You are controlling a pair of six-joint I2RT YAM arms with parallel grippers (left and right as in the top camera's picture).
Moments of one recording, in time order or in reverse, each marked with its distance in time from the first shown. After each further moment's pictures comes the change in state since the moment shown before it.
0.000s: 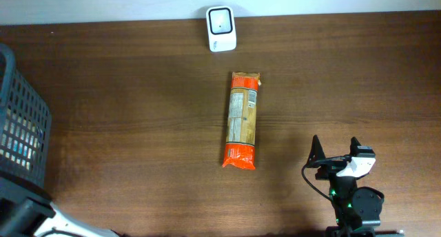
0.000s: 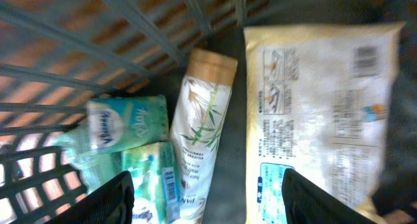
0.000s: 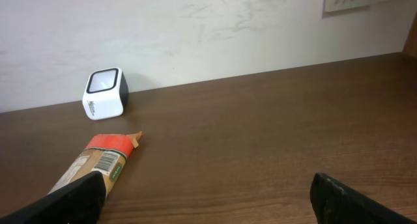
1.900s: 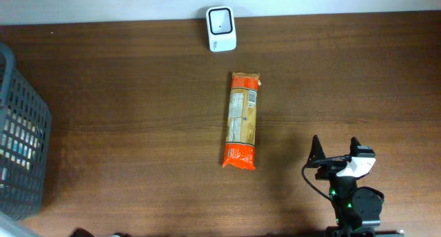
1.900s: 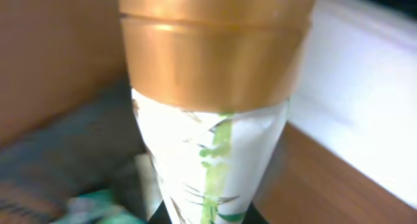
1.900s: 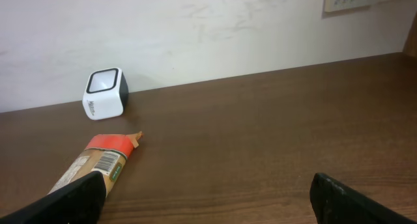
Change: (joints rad) left arm -0.106 -0.548 0.230 -0.097 0.397 0.016; right arm 0.000 0.000 0.000 0.000 0.000 0.000
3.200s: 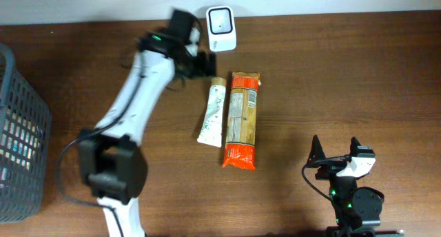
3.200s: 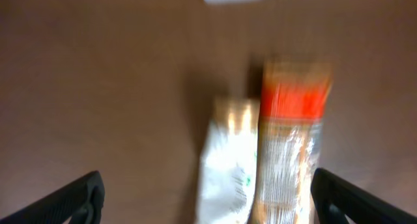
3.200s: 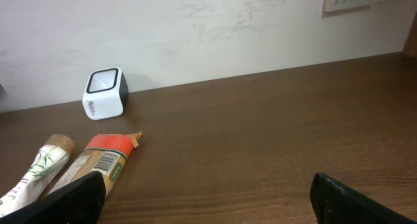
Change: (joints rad) left arm -1.081 0.530 -0.204 0.130 -0.074 -0.201; right arm 0.000 0.000 0.000 0.000 0.000 -0.001
